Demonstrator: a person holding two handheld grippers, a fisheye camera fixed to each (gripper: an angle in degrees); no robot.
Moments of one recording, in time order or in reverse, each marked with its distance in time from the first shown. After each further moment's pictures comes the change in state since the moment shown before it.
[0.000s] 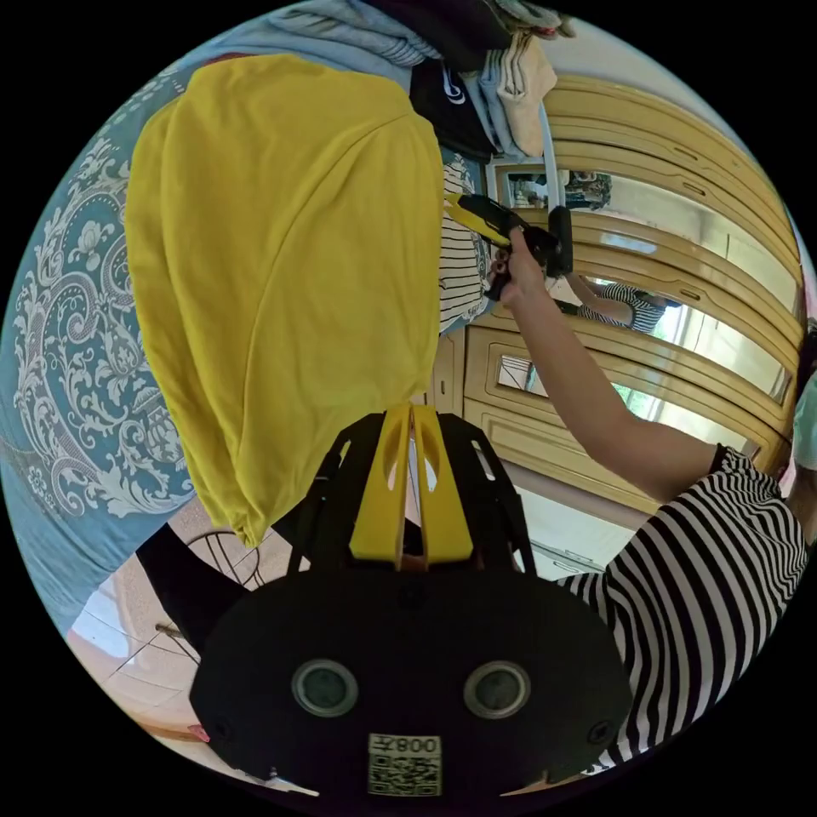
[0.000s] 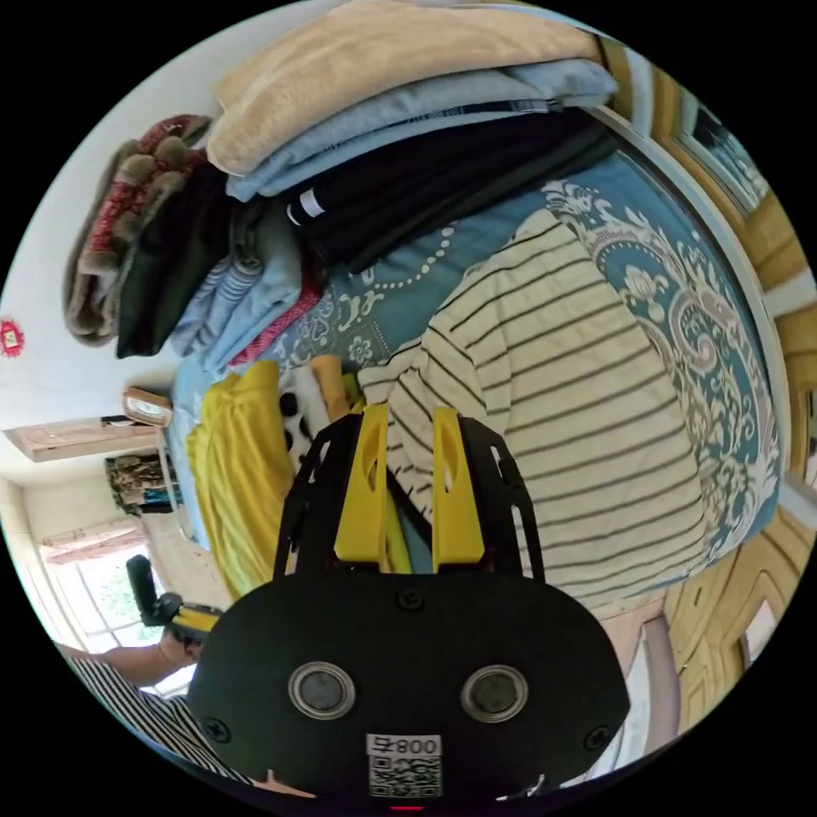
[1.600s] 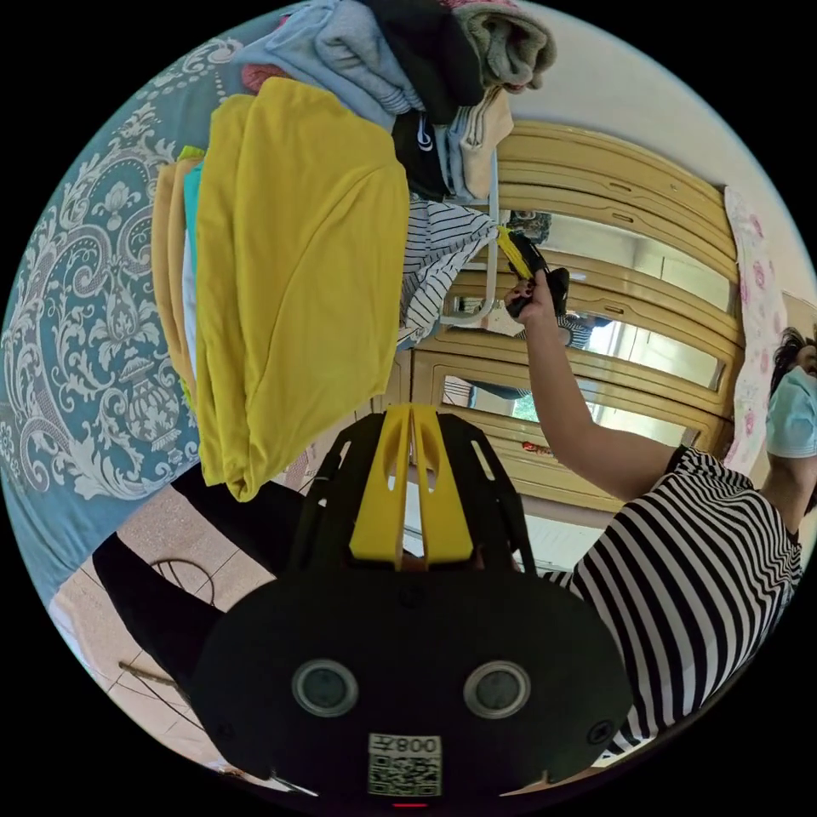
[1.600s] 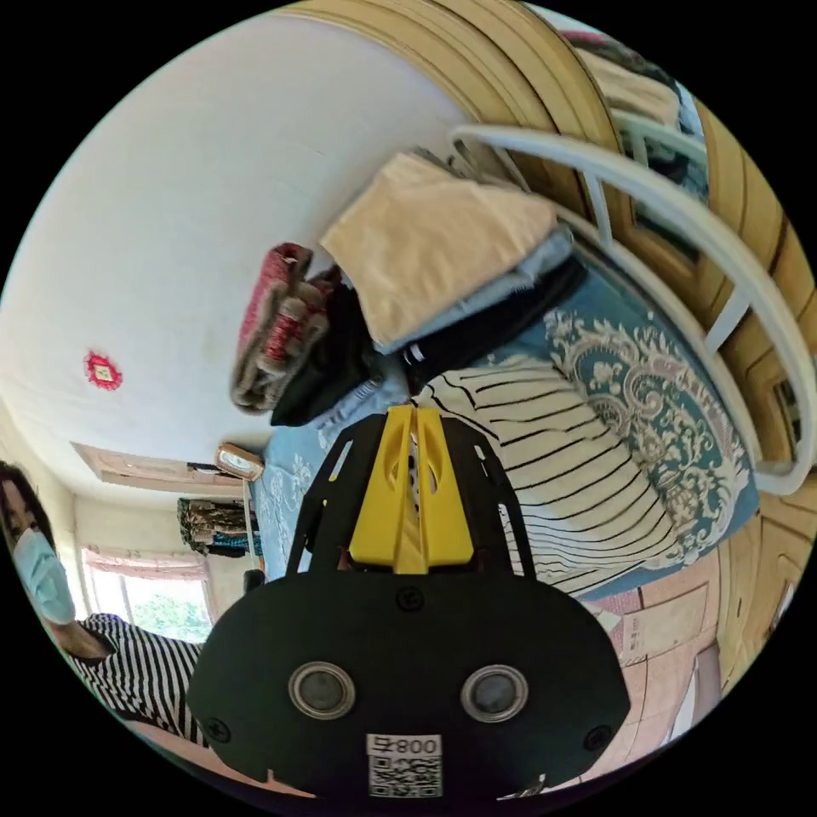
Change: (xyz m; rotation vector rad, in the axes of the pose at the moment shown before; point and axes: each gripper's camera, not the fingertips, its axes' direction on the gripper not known) left arm 0.147 0.071 -0.182 0.146 0.230 0.046; right arm -0.204 0.283 -0.174 0.284 -0.265 0.017
